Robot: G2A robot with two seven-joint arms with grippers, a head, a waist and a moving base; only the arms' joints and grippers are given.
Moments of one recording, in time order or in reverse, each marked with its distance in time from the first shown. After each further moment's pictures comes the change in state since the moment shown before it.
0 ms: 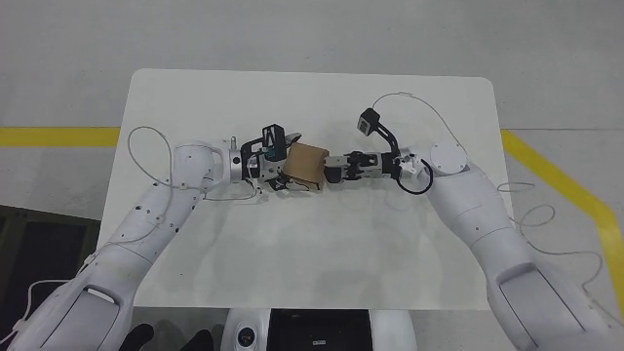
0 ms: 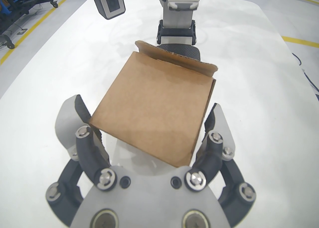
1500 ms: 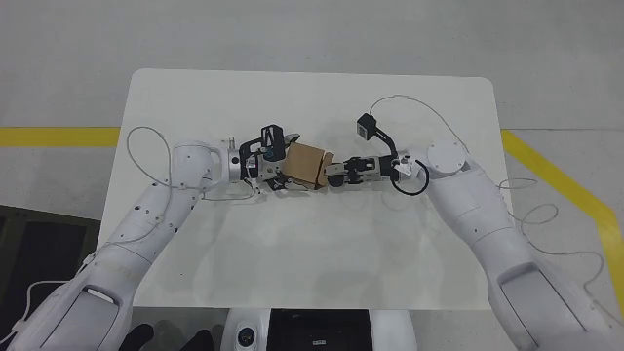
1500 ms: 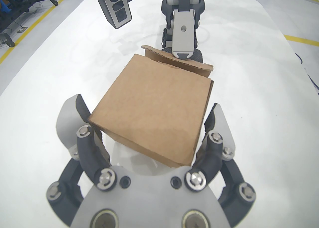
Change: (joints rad) left arm 0.001 0.002 -0.005 0.005 0.009 -0.002 0.002; right arm 0.003 0.005 0.001 -0.010 -0.147 0.057 -0.034
